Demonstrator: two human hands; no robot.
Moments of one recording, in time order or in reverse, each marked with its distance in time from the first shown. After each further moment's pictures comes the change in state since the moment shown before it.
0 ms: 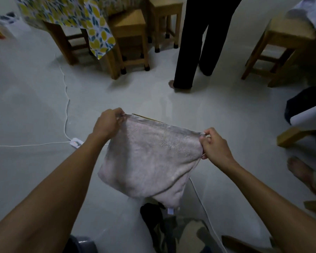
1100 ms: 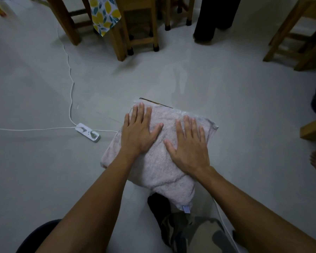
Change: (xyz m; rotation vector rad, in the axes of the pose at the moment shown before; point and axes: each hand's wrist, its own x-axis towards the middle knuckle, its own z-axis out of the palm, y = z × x) left_hand -0.040 0.010 0.117 0.315 -0.013 0.082; right_hand 0.000 -0.006 0.137 -0.706 -0.010 -0.361
